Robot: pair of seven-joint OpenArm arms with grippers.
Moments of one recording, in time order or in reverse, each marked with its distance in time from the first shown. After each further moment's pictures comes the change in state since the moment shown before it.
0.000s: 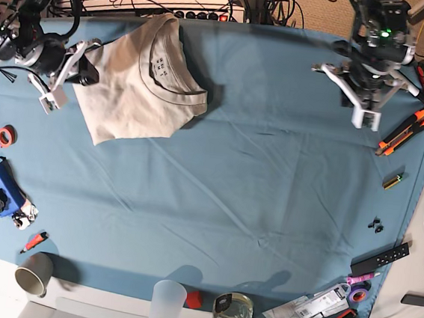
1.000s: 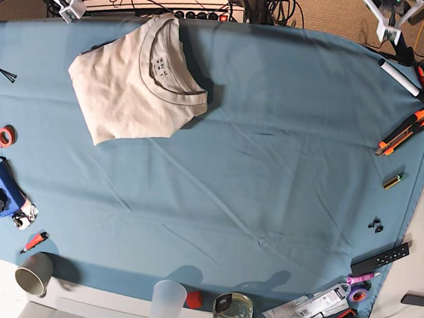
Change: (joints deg) left arm 28.6 -3.6 -5.7 2.0 -4.8 0.0 2.7; right arm -31.7 0.3 2.5 2.2 -2.9 0.0 0.5
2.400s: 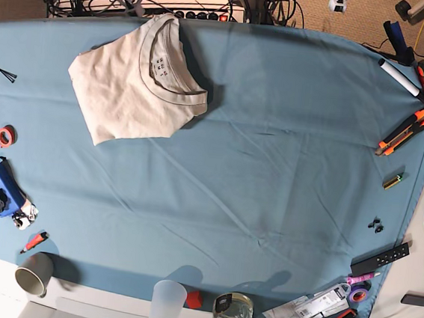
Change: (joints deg) left arm -34.2 0.0 0.0 -91.6 25.0 -4.3 -51.0; right arm 35.6 -8.1 -34.8 -76.0 -48.6 -8.2 67.0
